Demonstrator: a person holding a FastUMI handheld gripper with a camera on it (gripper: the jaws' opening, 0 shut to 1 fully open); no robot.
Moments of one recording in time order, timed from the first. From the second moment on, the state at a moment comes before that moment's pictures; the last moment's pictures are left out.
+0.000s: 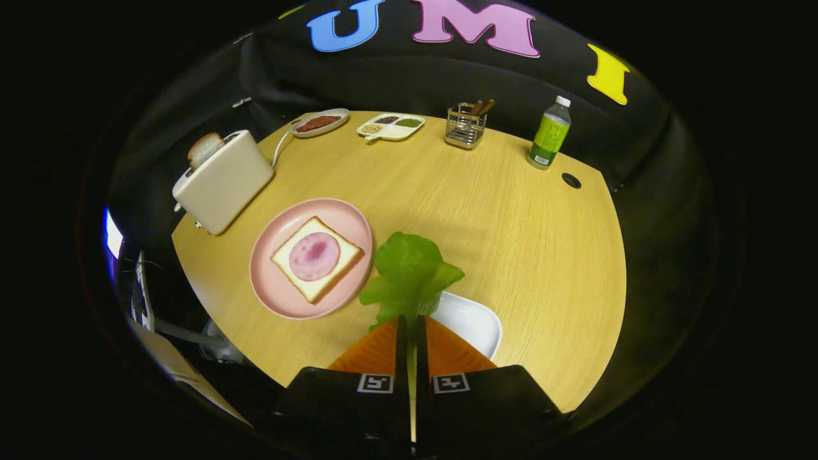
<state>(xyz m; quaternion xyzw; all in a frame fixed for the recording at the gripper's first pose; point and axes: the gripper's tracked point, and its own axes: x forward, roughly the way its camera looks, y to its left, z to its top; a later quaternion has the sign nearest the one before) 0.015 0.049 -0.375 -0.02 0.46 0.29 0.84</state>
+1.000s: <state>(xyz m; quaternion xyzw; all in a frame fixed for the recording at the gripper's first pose) 0.026 0.190 -0.381 -0.05 0.47 0.34 0.81</state>
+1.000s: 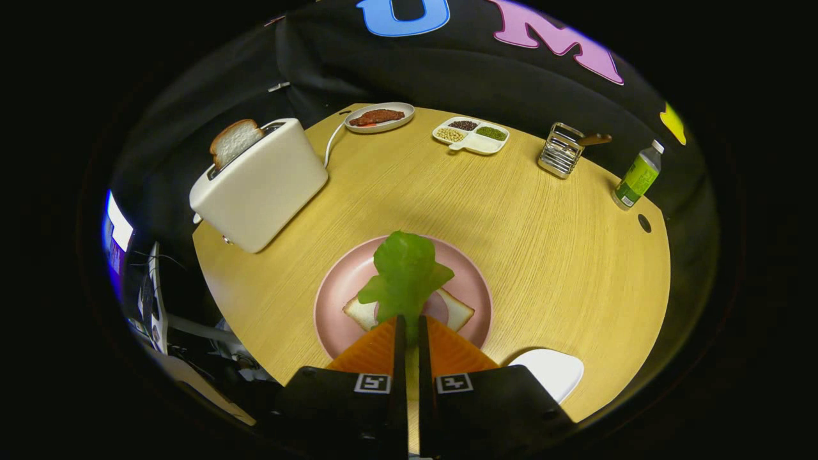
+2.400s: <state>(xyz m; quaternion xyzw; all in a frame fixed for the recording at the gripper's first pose) 0.012 0.311 -0.131 0.03 0.26 0.43 0.86</state>
